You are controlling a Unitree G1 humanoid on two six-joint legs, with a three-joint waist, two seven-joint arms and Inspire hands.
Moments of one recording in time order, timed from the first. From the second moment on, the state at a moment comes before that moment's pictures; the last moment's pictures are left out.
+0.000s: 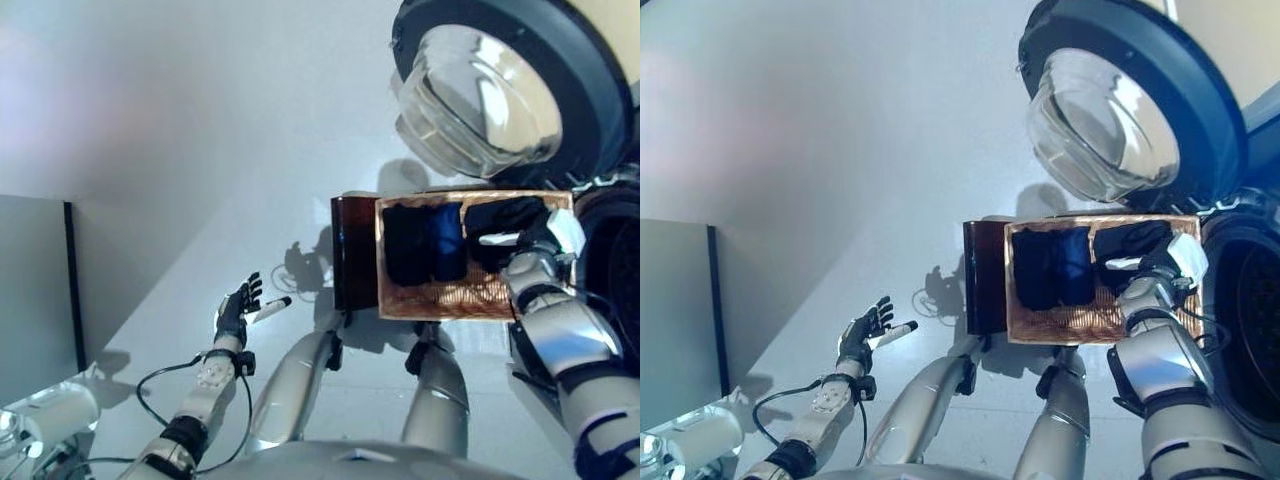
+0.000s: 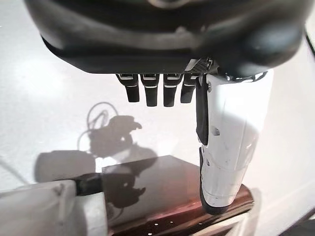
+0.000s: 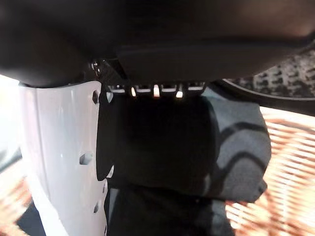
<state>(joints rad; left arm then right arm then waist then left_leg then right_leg) -0.08 0.23 -0.38 0.70 -0.41 -0.31 0.18 -0.90 -0.60 0.40 1.57 -0.02 -0.02 -0.51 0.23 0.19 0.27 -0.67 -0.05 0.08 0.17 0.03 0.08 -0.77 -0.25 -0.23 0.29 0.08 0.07</state>
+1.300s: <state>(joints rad) -0.05 0.22 -0.36 0.77 -0.45 -0.30 0.17 -0.86 -0.57 0.25 1.52 0.06 -0.02 -0.41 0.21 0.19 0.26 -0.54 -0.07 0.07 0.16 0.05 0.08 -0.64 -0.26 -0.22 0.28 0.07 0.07</state>
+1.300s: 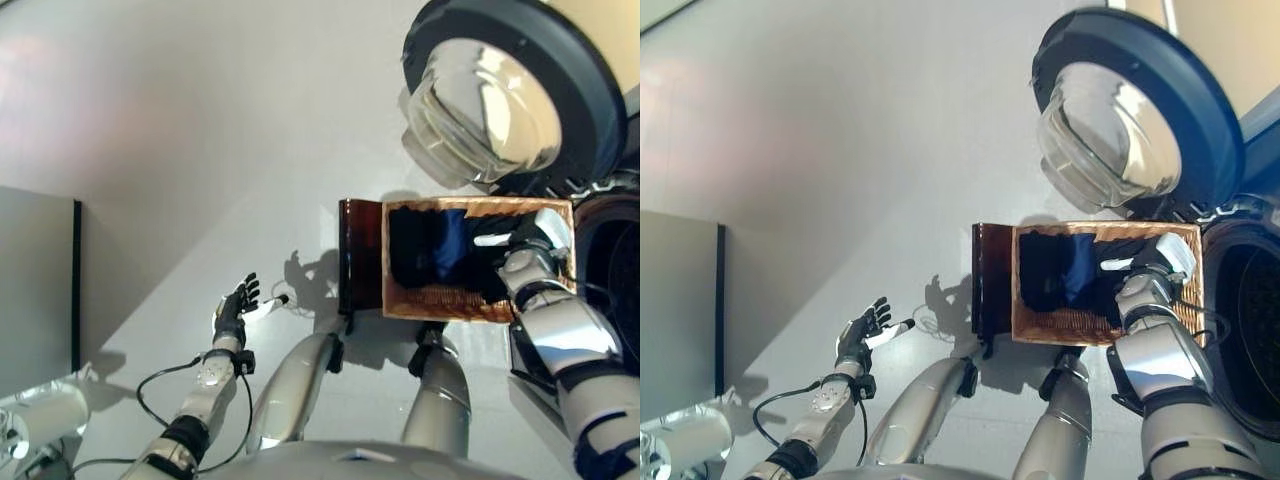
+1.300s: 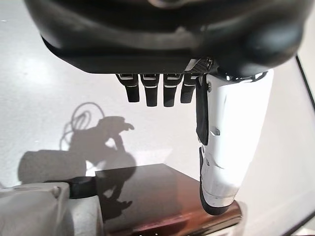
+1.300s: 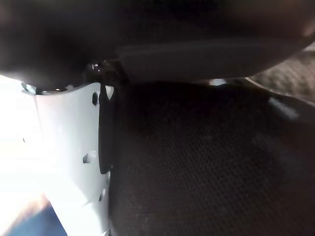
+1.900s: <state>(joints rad) -0.04 0.19 -0.42 0.80 -0.54 -0.34 0.18 -0.62 -0.23 -0.23 1.17 1.18 -0.49 -0.41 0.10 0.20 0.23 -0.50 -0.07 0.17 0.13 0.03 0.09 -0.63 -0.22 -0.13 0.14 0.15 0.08</state>
